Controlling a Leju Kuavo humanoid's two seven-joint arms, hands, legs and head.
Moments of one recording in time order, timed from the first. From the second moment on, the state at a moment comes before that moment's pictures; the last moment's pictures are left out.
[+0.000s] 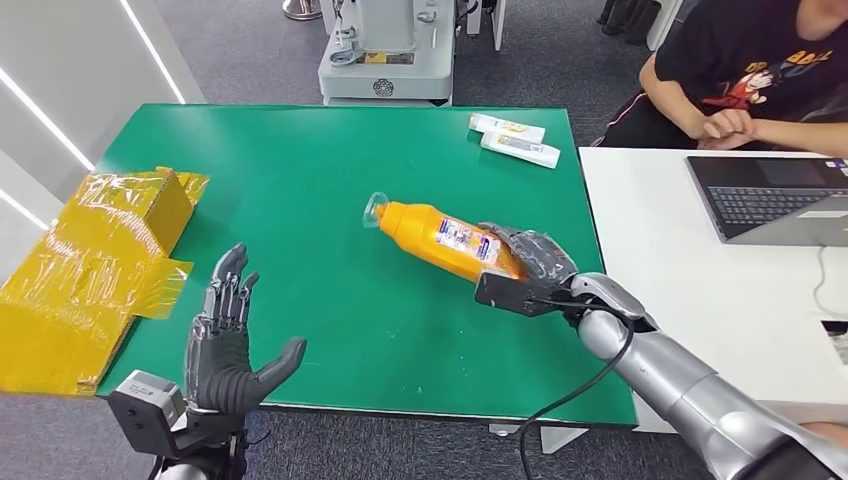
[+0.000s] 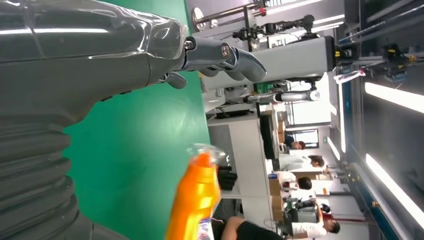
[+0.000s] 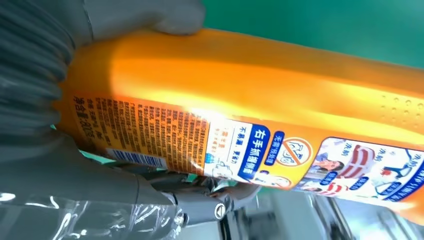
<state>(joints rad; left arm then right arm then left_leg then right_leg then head) 0.10 0.00 -0.35 -1.70 -0.13 0.25 -0.32 -0.74 -0.33 0.98 -1.01 0.24 -0.12 -0.35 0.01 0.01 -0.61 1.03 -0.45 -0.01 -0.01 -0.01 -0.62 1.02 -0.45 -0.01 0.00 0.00</state>
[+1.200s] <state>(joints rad) -0.41 -0.02 -0.42 -1.35 0.04 -0.01 -0.24 -0.44 -0.12 0.69 -1.36 0.33 -0.47 -0.52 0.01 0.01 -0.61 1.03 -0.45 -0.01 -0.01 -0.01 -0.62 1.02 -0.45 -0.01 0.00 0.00</state>
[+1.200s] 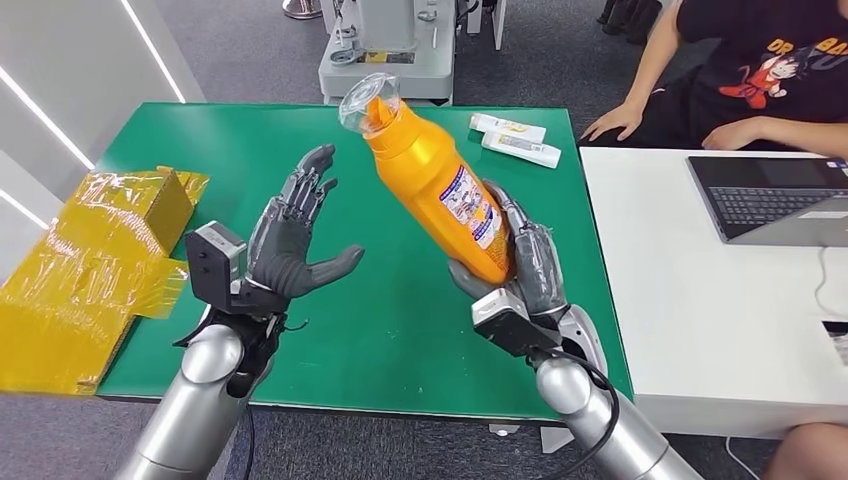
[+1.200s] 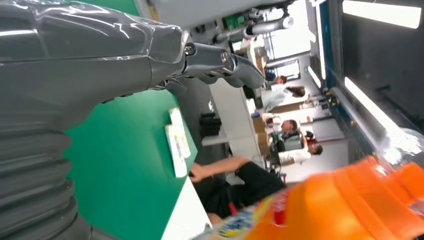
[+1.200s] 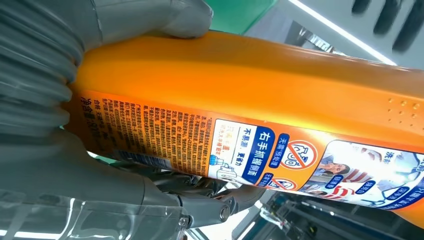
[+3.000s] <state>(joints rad) -0.59 -0.14 -0.55 -1.05 0.30 0.07 -0.17 -0.48 -0.03 0.69 -1.21 0.28 -0.22 -0.51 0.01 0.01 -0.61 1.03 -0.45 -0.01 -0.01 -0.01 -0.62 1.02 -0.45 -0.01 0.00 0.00</state>
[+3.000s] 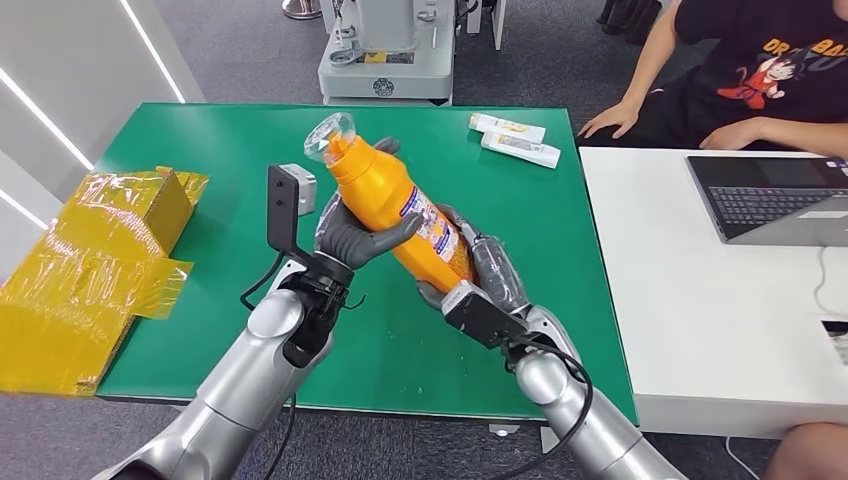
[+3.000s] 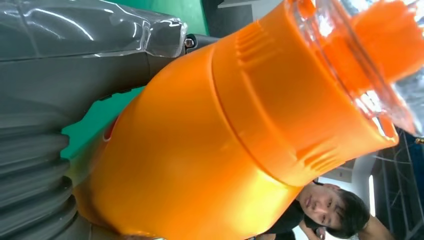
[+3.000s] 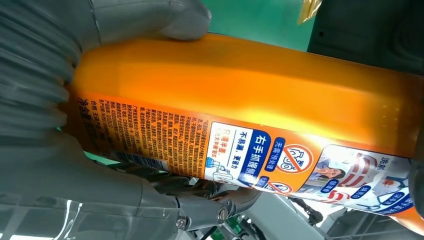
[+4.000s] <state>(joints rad) -0.59 -0.14 -0.55 -1.00 0.34 0.08 -0.18 -0.56 0.02 0.72 -1.00 0.24 -0.21 -0.53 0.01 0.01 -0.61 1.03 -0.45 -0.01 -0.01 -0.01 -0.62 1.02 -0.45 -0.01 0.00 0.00</state>
